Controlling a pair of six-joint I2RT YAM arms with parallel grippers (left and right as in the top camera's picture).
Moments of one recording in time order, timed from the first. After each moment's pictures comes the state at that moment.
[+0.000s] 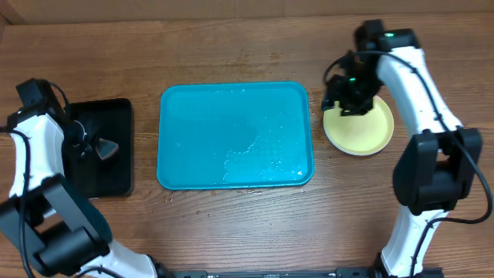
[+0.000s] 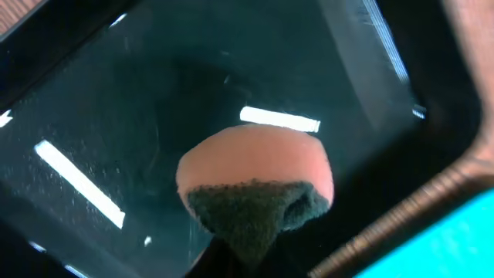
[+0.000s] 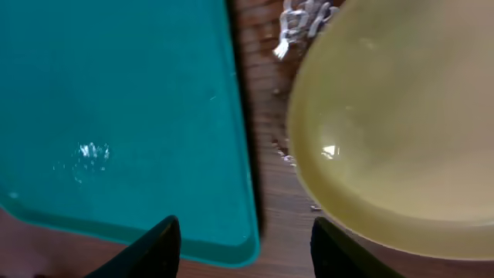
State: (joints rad) left arm 0.53 1.83 1.36 -0.88 0.09 -0.53; right arm 0.14 2.09 1.85 -1.33 -0.31 0.21
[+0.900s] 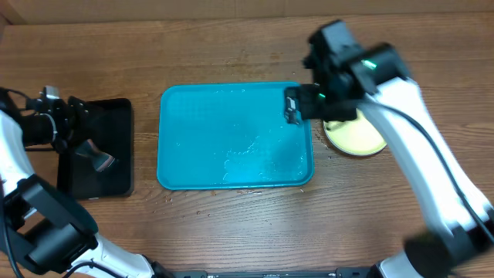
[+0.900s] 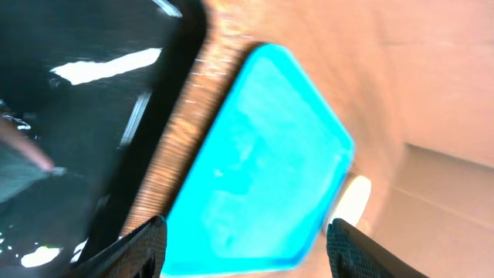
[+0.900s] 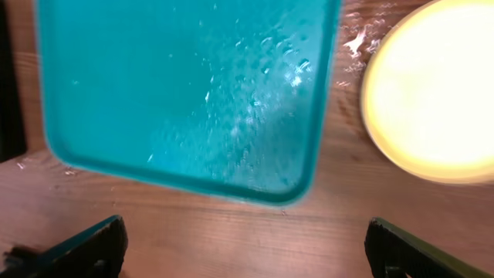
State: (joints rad) left arm 0.69 1.88 1.63 -1.27 0.80 -0.02; right arm 0.43 1.66 1.85 -1.44 -0.12 0.34
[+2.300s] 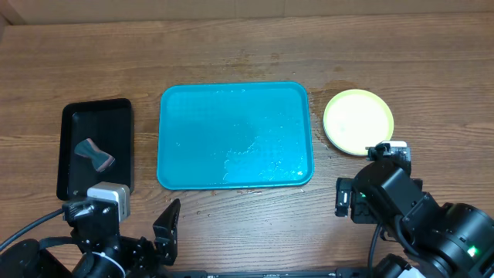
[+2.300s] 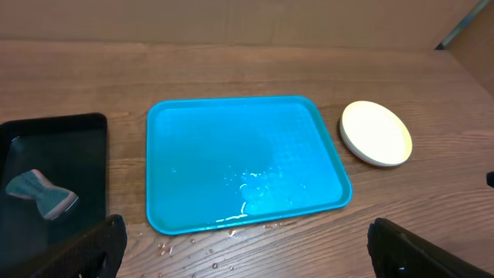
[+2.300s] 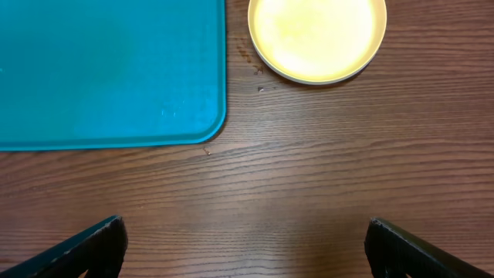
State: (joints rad) left arm 0.56 0.65 1.50 -1.55 0.71 0.29; right arm 0.75 0.93 1.26 -1.45 0.31 0.71
